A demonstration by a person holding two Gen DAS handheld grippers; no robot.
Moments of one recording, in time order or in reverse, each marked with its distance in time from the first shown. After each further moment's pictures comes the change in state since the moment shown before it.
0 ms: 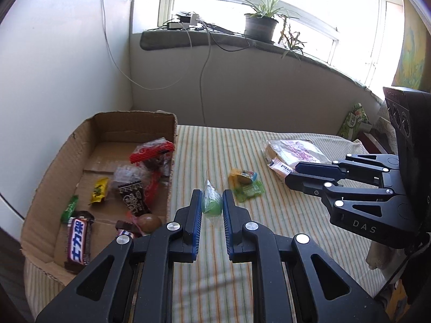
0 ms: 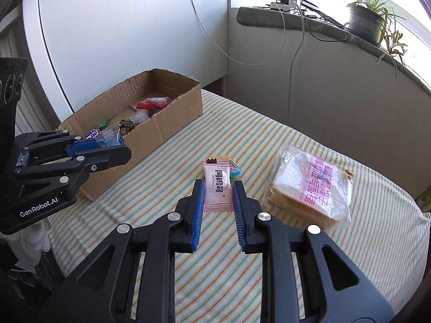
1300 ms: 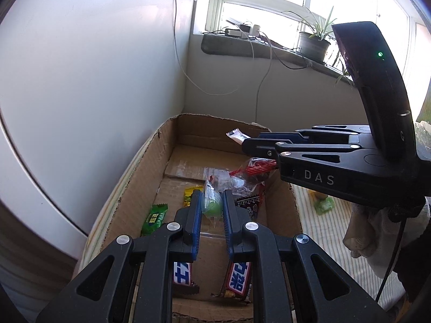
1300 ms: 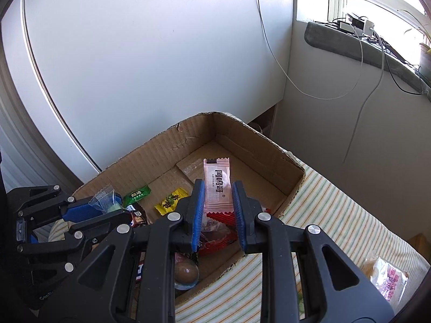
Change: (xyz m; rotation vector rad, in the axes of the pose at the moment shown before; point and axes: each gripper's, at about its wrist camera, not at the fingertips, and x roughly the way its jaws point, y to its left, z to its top) left arm -0.016 0.104 0.001 -0.106 -0.034 0.123; right arm 0.101 0.097 0.113 -0.094 -0.002 0.147
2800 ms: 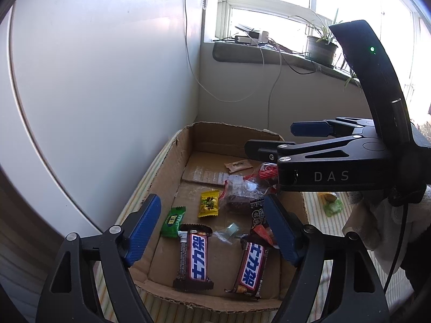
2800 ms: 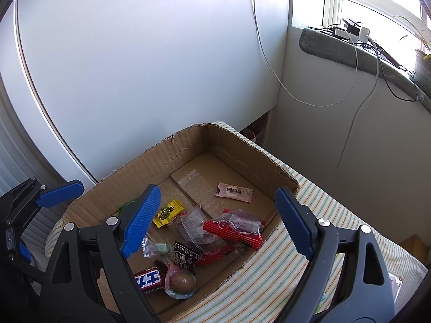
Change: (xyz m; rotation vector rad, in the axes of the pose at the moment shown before) left arm -0.015 0.000 0.001 0.011 -0.033 0.086; right arm -0.012 0.000 0.010 0.010 -0.028 -0.051
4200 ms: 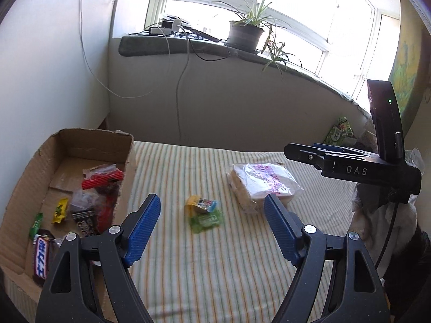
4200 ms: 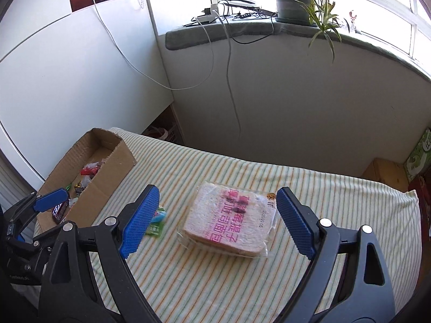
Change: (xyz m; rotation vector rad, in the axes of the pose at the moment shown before) left arm 0.021 -0.158 0.008 0.053 0.051 -0.326; right arm -0.139 -0.201 -0.124 0.379 -0.032 -0.204
